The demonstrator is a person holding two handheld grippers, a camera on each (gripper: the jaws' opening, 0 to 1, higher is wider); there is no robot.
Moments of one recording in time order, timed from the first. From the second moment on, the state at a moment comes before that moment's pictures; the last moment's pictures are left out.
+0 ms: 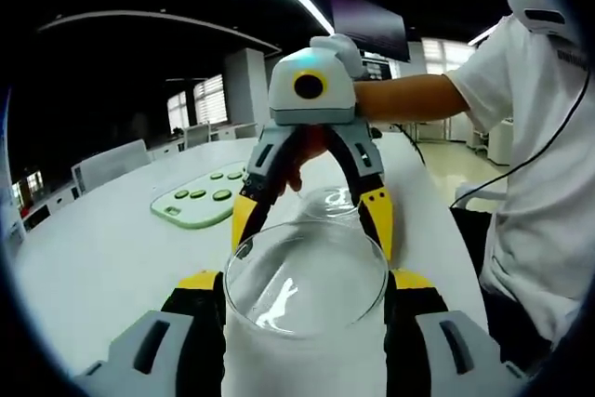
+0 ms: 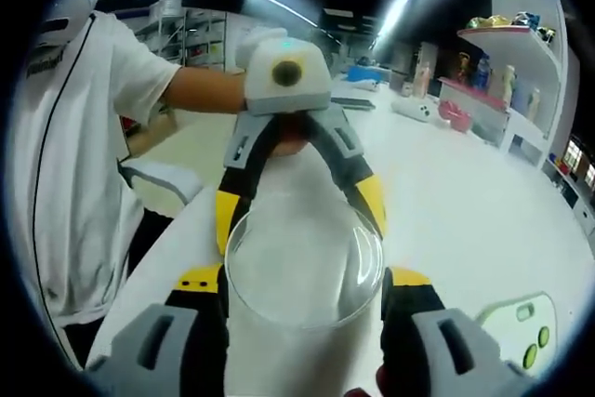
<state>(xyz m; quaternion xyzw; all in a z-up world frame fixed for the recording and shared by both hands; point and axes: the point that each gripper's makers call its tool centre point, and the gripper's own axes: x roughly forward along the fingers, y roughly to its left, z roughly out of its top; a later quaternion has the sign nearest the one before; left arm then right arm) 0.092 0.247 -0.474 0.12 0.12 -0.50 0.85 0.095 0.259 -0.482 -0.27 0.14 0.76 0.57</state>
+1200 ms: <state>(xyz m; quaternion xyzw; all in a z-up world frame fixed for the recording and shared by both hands) 0.096 0.252 -0.487 0.11 0.14 -0.50 0.85 0.099 0.260 -0.494 -0.27 0.15 0.76 0.57</state>
